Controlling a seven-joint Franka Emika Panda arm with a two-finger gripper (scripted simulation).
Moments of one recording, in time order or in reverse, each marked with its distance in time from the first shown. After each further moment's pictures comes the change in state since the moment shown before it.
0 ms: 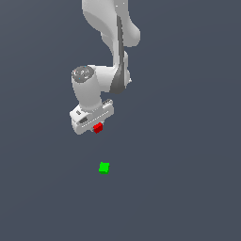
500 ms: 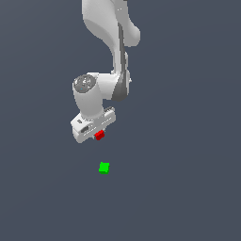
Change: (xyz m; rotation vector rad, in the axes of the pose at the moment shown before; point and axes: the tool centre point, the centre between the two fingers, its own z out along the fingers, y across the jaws) arm 0.031 0.015 0.012 0.000 0.000 0.000
